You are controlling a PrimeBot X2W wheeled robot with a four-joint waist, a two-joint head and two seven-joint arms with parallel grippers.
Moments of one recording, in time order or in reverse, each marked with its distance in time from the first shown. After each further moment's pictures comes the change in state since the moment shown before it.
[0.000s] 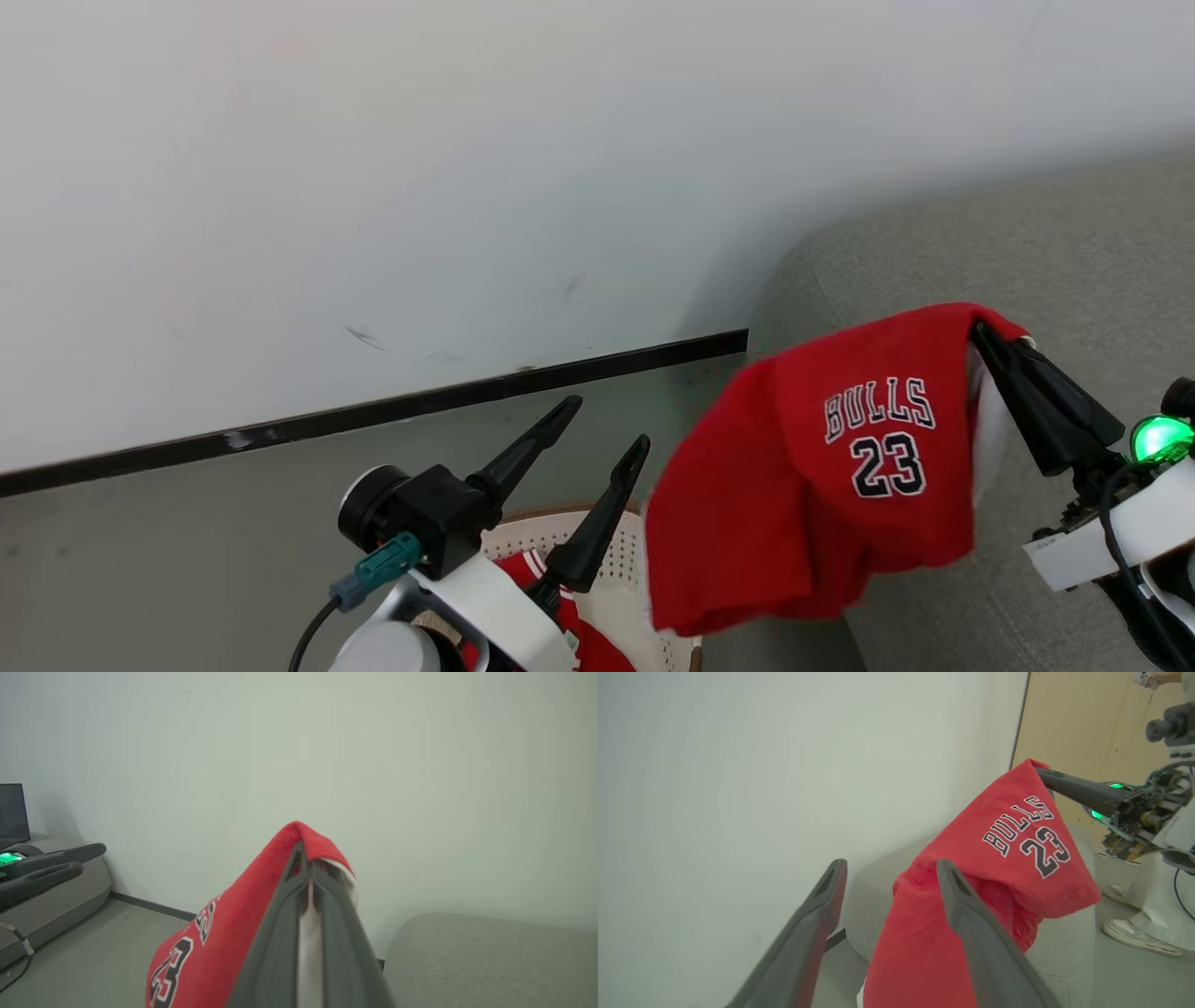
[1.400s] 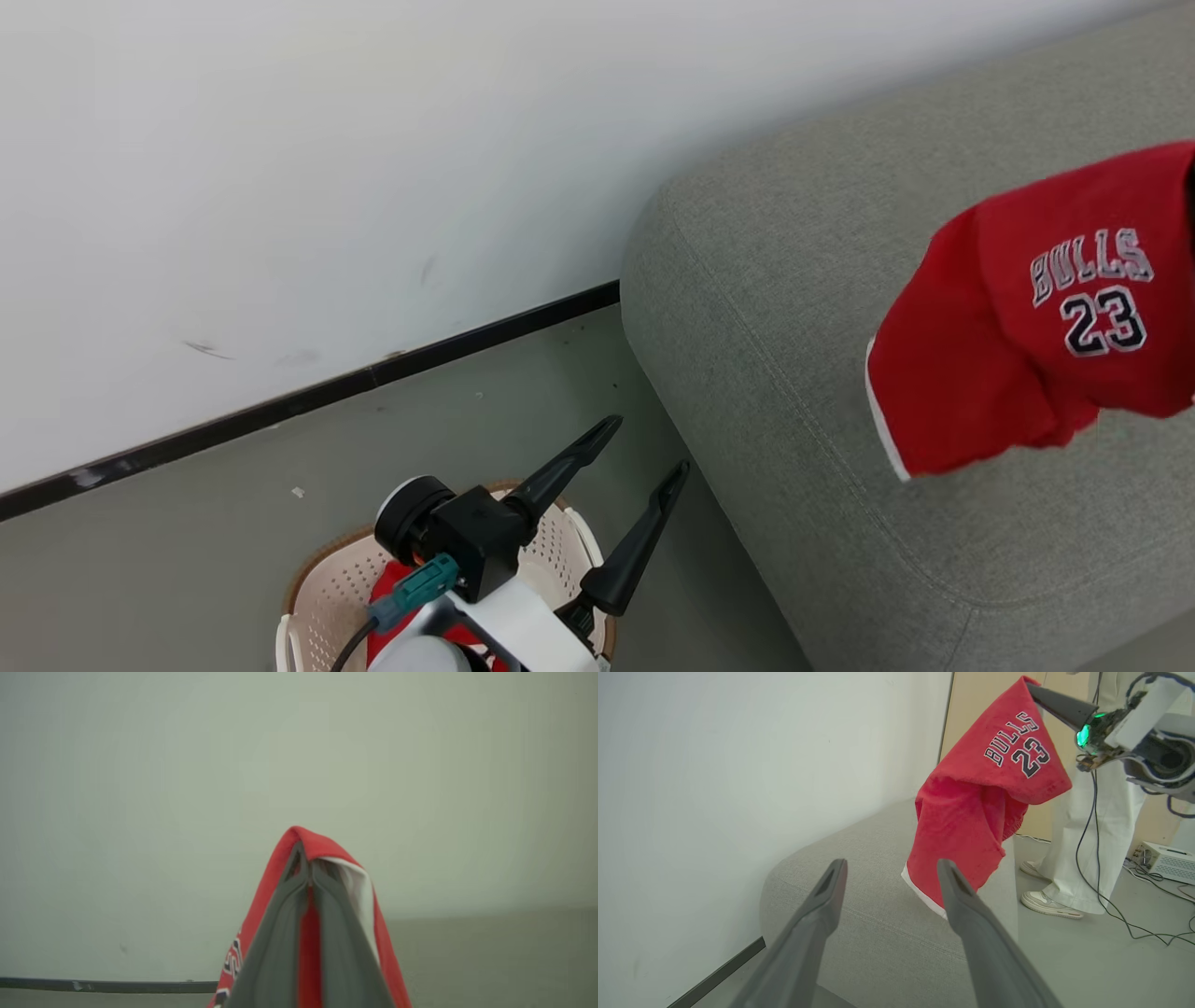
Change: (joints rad) left arm -0.004 -0.019 -0.076 0.017 0.010 0.003 -0.034; right arm -0.112 -0.090 -0.199 0.067 0.060 0.000 -0.001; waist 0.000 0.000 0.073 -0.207
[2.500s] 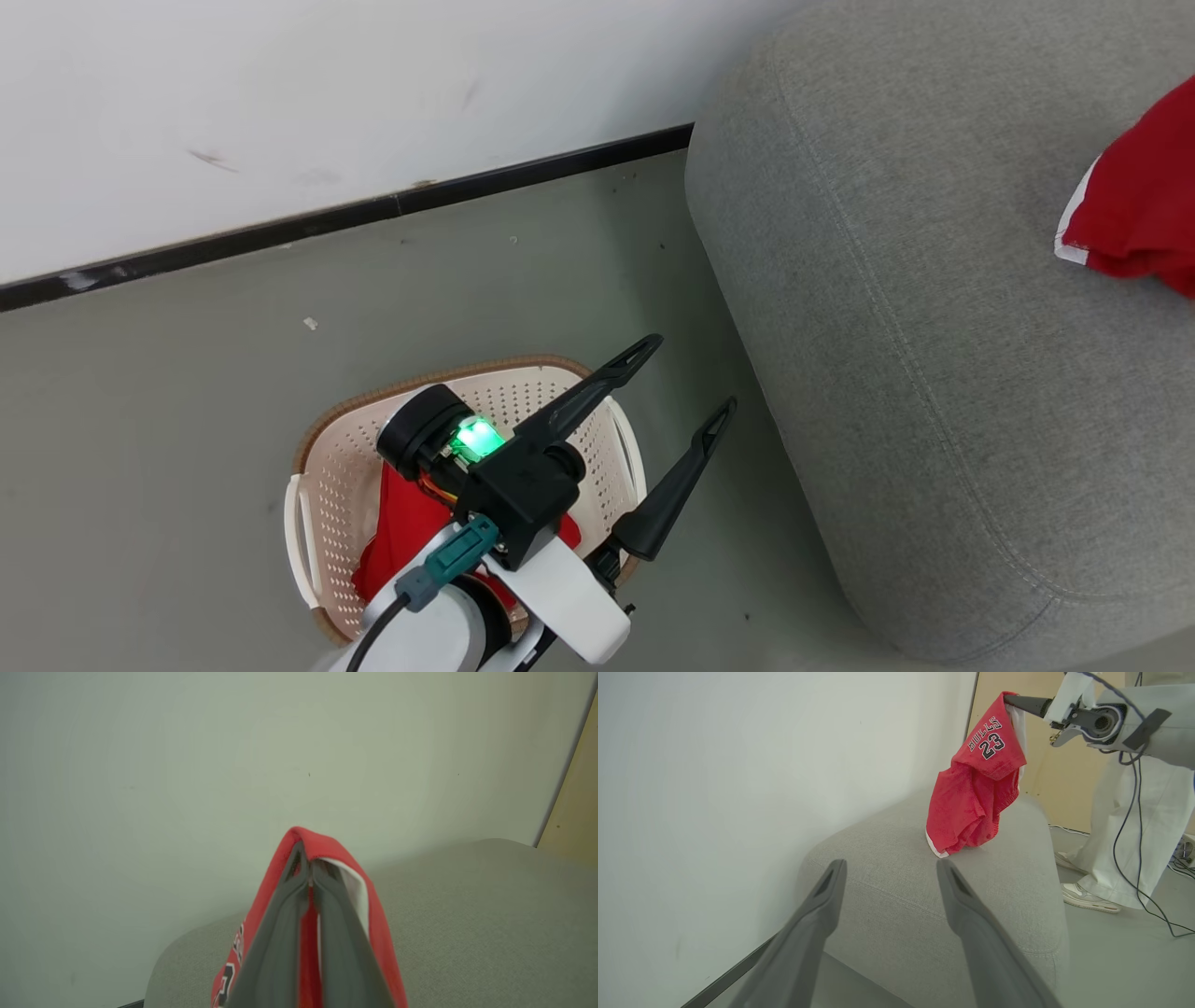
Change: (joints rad) left arm -0.122 0.029 -0.026 -0.157 0.109 0.040 0.107; right arm -0.405 -0.047 -0.127 0.554 -0.003 0.000 0.020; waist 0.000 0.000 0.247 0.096
